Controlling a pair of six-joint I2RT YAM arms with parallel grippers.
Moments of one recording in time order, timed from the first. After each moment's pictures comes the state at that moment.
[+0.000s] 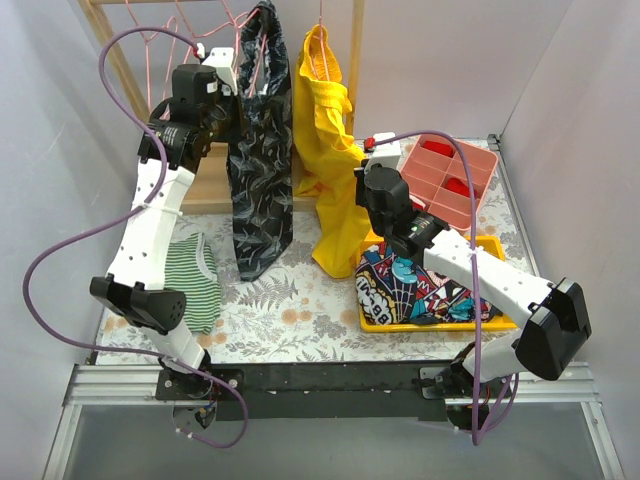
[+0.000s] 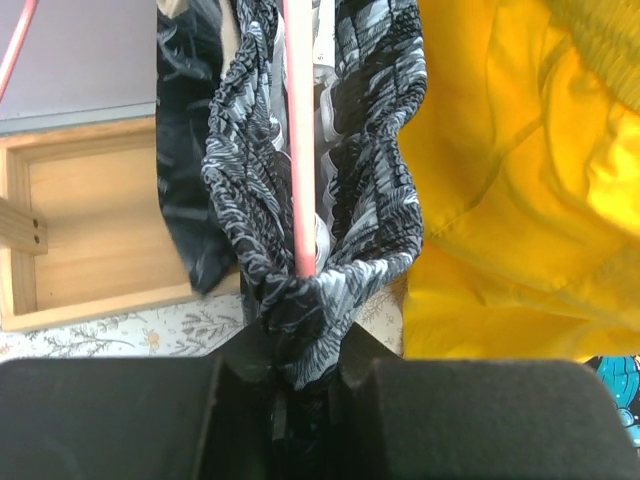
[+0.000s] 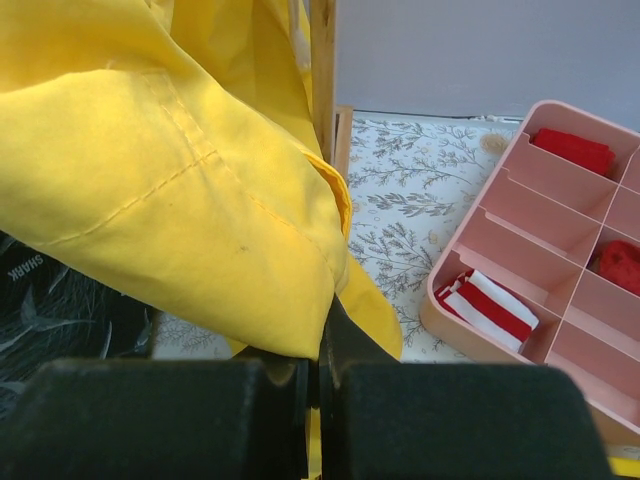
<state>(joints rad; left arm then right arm) -0.30 1.67 2.13 -0.90 -0.05 -0.15 0.79 1.40 1.18 -0.01 0.62 0.17</state>
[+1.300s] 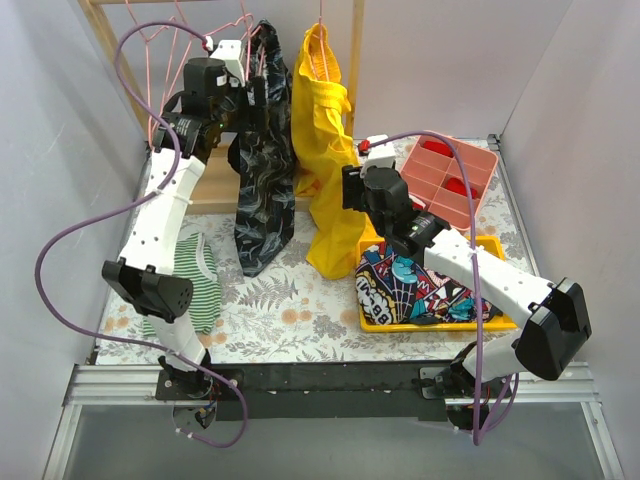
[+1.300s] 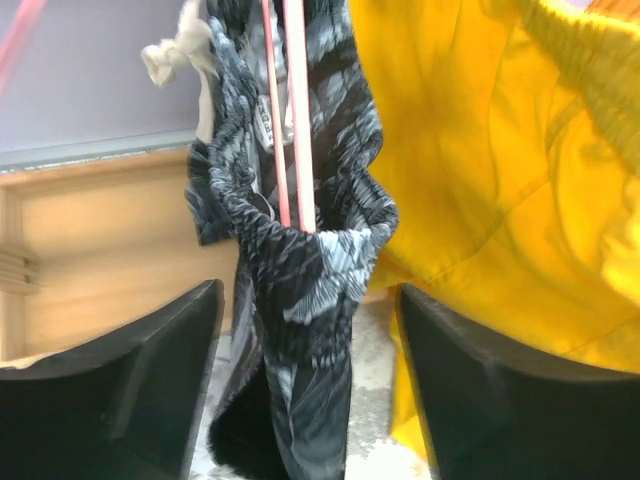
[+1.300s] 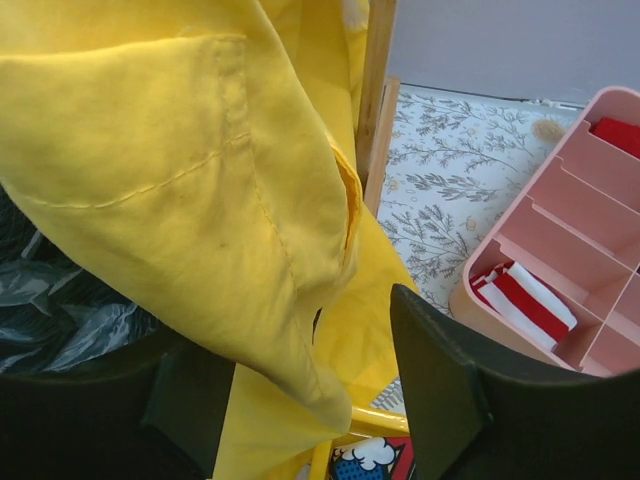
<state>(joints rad) -0.30 1.79 2.20 -0.82 -0.06 -0.13 0.79 1.40 1.18 -0.06 0.51 0.18</state>
